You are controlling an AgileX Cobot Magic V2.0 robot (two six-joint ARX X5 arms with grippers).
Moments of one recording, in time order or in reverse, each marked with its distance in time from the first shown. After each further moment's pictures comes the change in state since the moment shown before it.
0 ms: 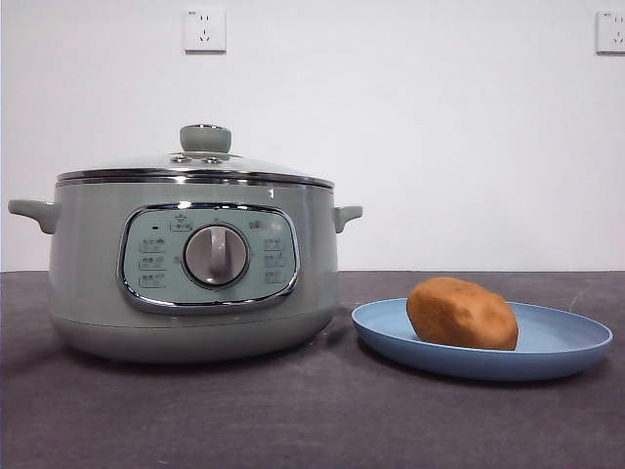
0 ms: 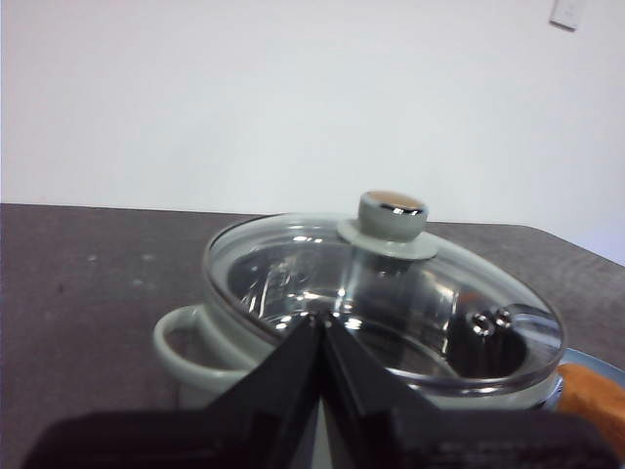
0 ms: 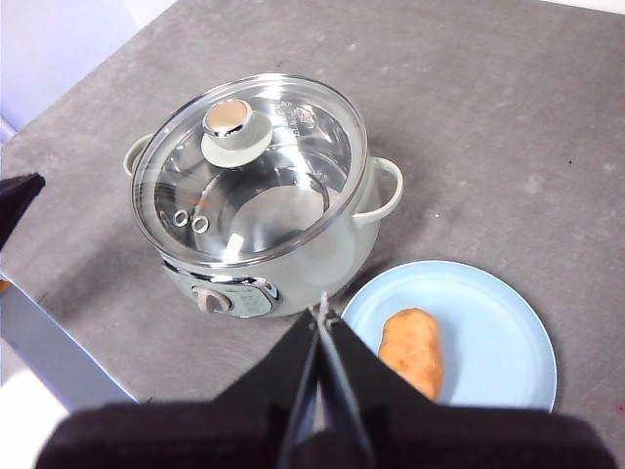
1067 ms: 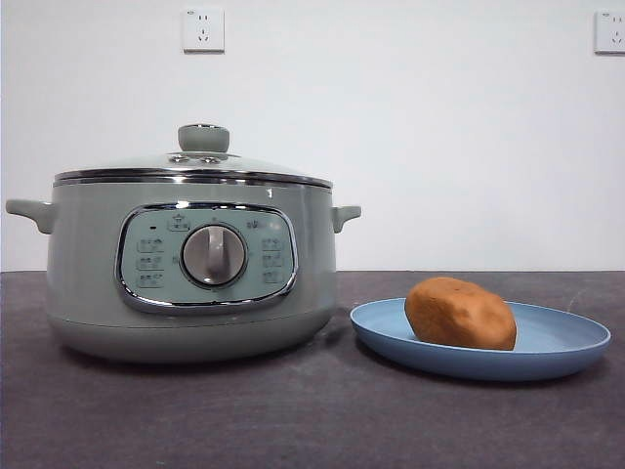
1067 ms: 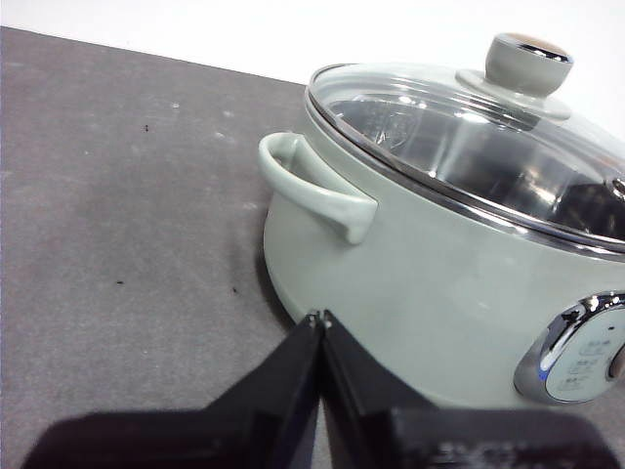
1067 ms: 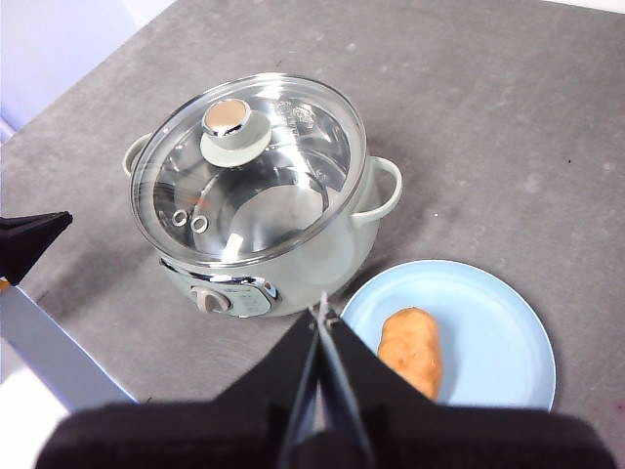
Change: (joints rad) left arm 0.108 -0.150 -0.026 -0.380 -0.008 -0.024; right arm 0.000 0.001 0.000 0.000 0.000 0.000
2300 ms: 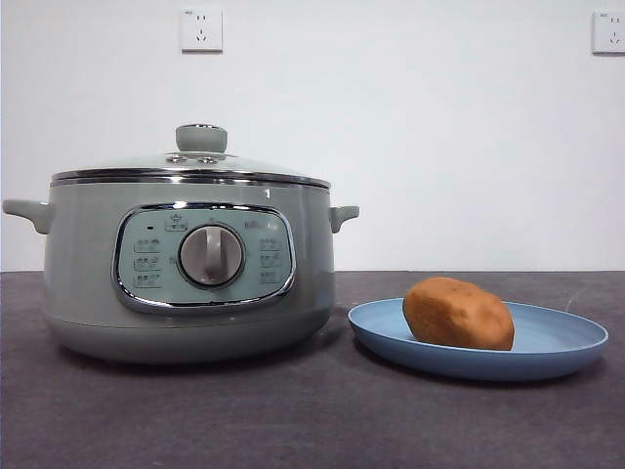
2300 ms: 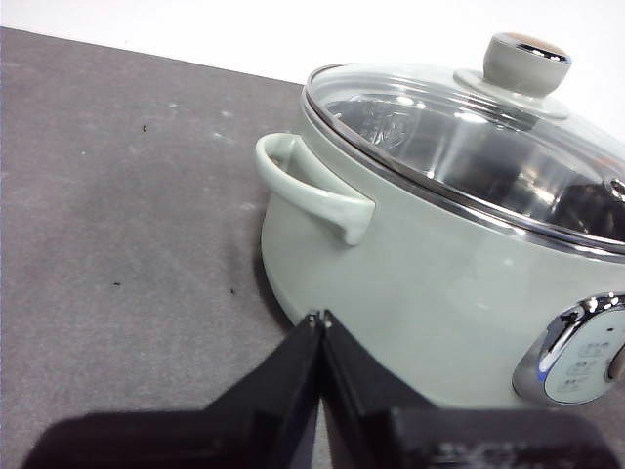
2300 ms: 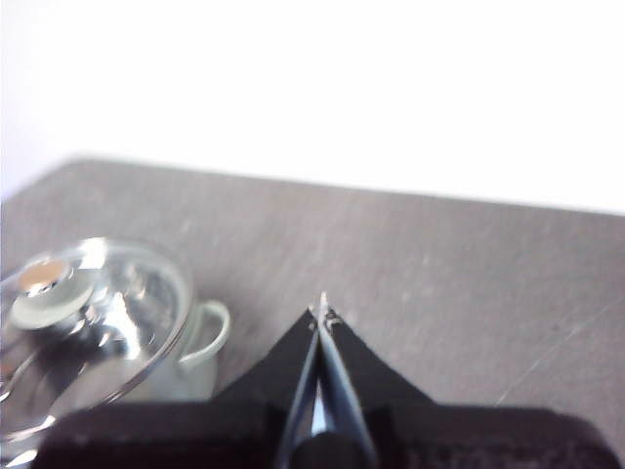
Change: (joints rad) left arm 0.000 0.000 0.000 0.000 -0.001 0.000; right arm -0.135 -0.380 -0.497 0.551 0.257 0.037
